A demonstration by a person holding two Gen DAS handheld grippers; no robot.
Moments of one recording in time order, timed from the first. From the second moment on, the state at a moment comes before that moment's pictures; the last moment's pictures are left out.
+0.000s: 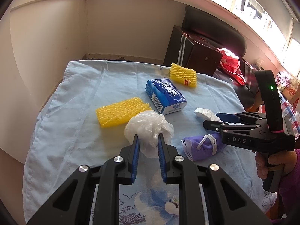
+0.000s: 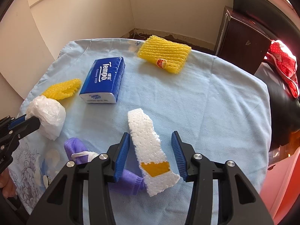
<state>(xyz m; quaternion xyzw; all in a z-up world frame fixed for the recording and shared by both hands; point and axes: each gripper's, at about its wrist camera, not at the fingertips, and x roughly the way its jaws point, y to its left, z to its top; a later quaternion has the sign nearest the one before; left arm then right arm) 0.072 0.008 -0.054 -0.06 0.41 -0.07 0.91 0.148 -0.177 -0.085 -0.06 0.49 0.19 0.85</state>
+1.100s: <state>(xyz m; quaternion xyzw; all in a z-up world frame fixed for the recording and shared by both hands) 0.036 -0.131 0.027 -0.01 0.31 -0.22 0.92 0.010 -0.343 -0.008 0.14 0.34 0.06 0.93</state>
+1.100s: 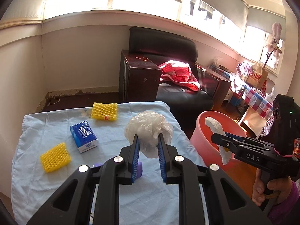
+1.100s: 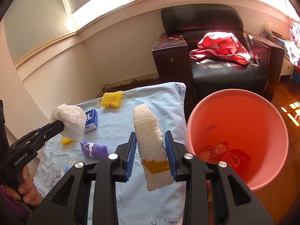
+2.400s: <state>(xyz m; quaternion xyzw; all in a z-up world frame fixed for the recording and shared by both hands) 0.042 -0.337 -0.026 0.10 0.35 -0.37 0.86 -0.015 -0.468 -0.053 0.23 0.34 -0.11 0.91</state>
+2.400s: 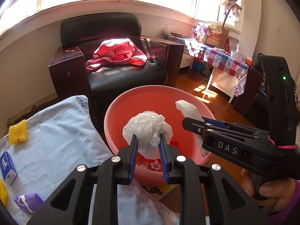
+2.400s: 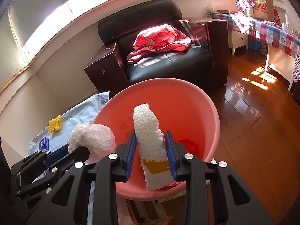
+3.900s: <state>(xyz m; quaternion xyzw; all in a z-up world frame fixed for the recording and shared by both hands) 0.025 -0.190 0.016 0.02 0.31 -0.29 0.90 -0.013 -0.370 -0.005 0.14 0.33 -0.03 0.93</state>
